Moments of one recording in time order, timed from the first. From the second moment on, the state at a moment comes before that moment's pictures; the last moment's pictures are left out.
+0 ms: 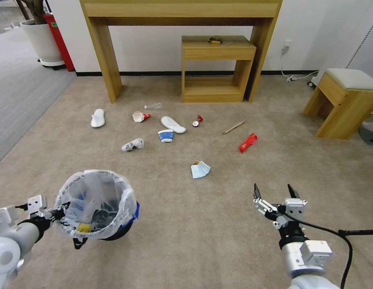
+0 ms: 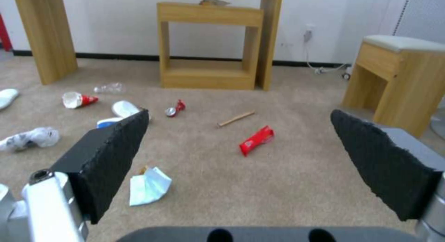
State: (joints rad) left arm 1.70 -1.16 -1.07 -2.29 -1.03 0.74 -0.26; right arm -1.74 1.42 0.58 2.36 0.09 -0.12 0.13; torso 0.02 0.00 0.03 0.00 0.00
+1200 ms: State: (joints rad) left arm 1.83 -1.27 -1.04 -2.36 -0.87 0.71 -0.15; right arm -1.73 1.42 0.57 2.36 0.05 -0.12 0.13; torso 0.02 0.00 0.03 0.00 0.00
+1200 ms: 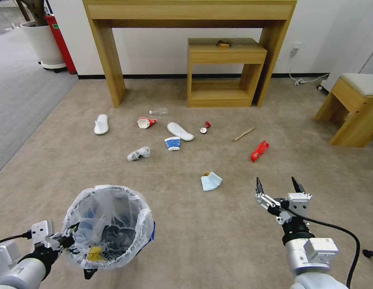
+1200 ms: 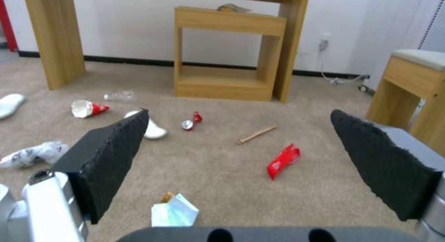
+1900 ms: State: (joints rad) left arm 1.83 -1.28 -1.04 -2.35 -0.87 0.70 -0.12; right arm -1.73 1.43 0.56 2.35 0.04 -0.12 0.12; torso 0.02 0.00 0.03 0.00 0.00
